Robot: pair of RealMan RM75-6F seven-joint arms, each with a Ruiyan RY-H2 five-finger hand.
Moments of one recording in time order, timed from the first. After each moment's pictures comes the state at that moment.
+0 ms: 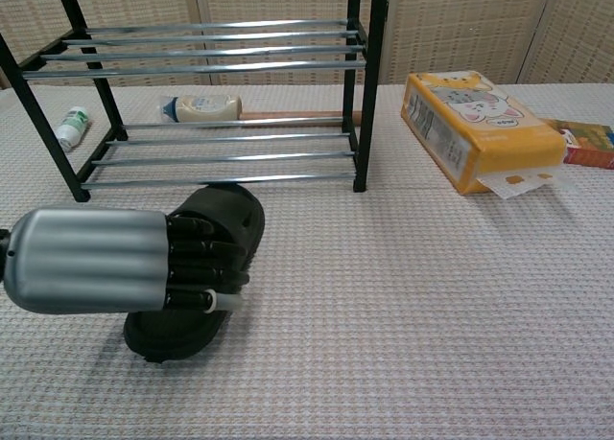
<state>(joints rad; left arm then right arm) -0.85 -1.32 0.17 -1.47 2.03 0.93 0.65 0.08 -1.08 0.05 -1.66 -1.56 1.52 -0.05</state>
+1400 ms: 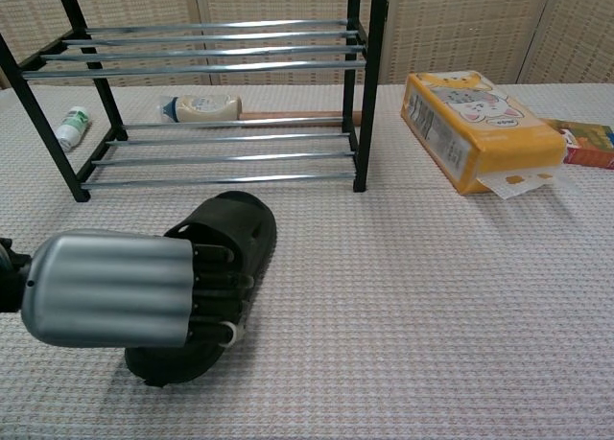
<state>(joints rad) -0.85 -1.34 0.16 -1.54 2.05 0.89 0.72 0.07 -1.09 0.05 -1.64 -1.56 1.52 -0.04</state>
